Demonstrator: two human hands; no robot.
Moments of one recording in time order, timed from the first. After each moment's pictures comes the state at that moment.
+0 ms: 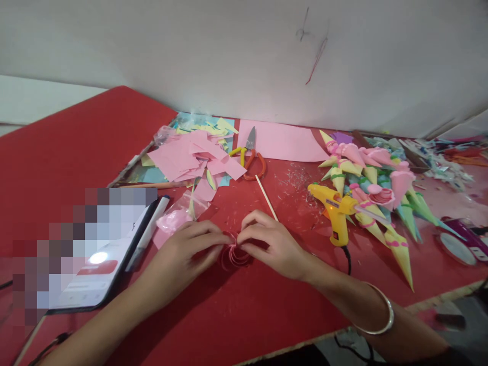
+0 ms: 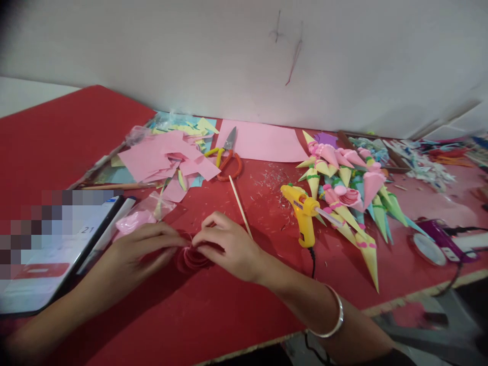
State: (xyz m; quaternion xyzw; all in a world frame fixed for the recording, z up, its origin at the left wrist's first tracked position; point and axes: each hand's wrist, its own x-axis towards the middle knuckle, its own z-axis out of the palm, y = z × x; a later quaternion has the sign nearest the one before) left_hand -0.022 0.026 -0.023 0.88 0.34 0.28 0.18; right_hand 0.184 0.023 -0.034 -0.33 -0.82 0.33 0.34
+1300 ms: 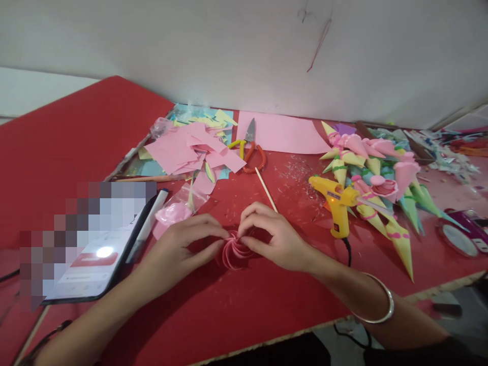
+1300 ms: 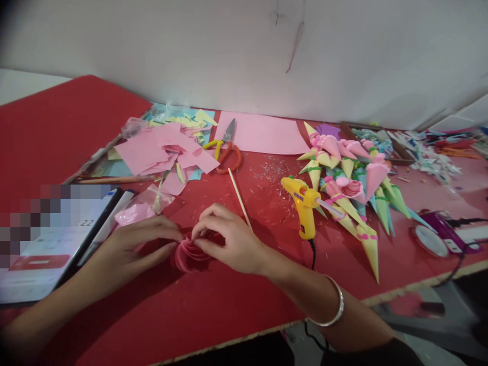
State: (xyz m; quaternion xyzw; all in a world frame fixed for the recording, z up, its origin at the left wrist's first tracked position) left_hand -0.024 0.027 -0.021 0.85 0.36 0.26 0.29; right_hand 0.185 0.021 -0.028 -0.34 -0.77 0.40 0.36
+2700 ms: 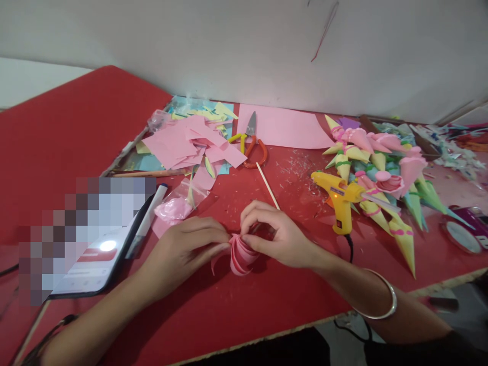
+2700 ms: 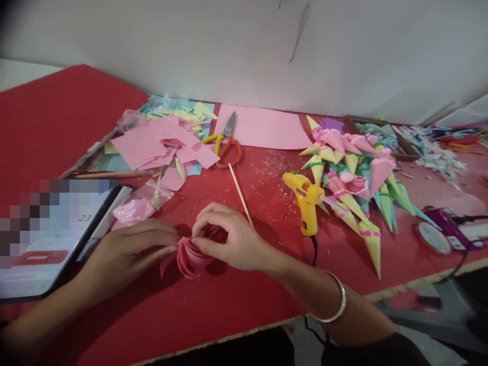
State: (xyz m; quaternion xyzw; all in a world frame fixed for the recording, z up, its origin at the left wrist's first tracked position) left_hand -0.020 0.022 -0.023 0.88 0.31 0.28 0.23; right_hand 0.185 0.018 -0.026 -0.32 -0.72 0.47 0.39
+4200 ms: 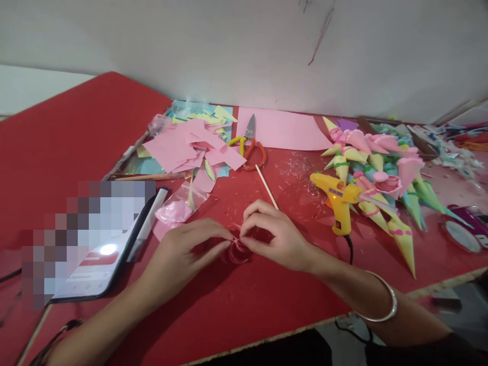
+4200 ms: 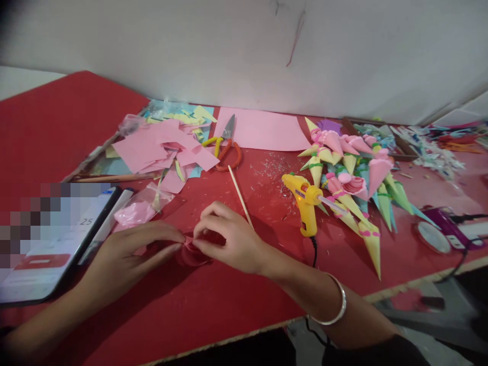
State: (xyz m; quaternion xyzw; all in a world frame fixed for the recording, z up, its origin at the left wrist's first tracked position) left_hand -0.015 0.018 -0.018 0.84 0.37 0.30 0.26; right_hand 0.185 0.018 -0.031 -0.34 -0.79 0.35 0.37
